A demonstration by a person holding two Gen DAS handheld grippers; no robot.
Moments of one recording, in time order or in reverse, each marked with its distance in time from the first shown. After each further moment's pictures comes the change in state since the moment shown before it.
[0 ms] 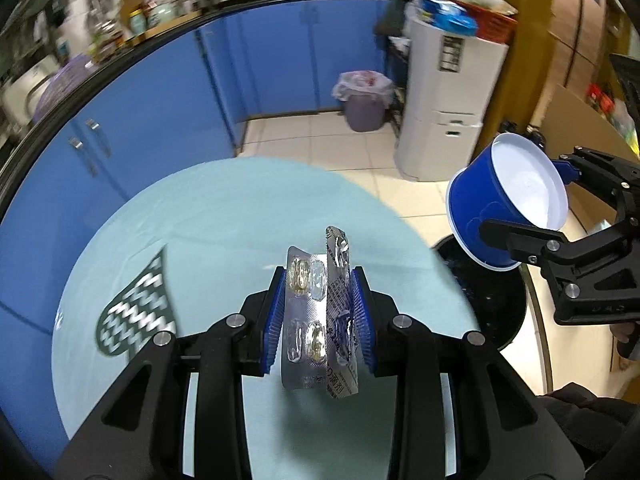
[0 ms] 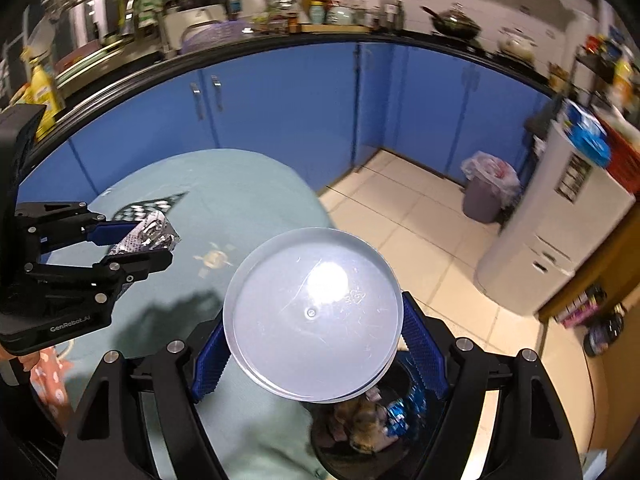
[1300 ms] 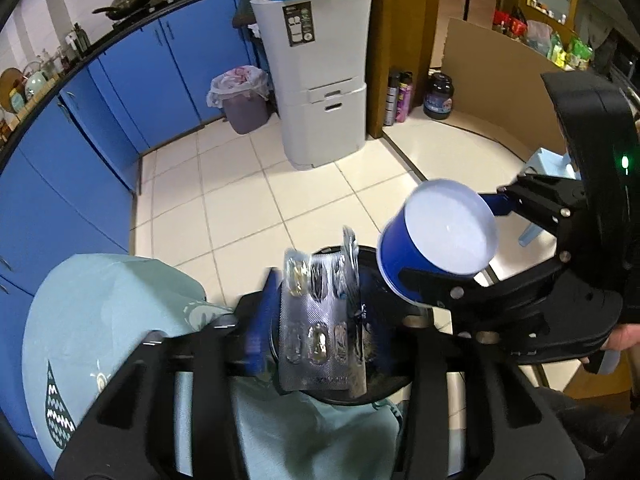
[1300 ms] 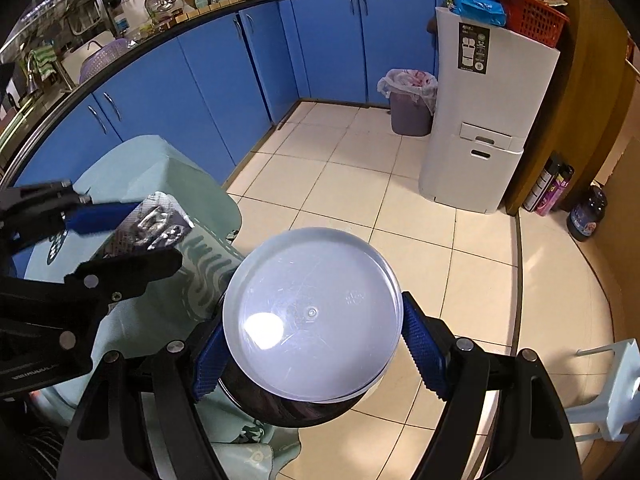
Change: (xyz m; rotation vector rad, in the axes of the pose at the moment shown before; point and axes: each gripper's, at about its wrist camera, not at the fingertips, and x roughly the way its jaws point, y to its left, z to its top) left arm 0.050 -0.189 0.055 0.299 0.042 -0.199; right arm -0.003 -0.136 -0.093 0.298 0.123 -0.080
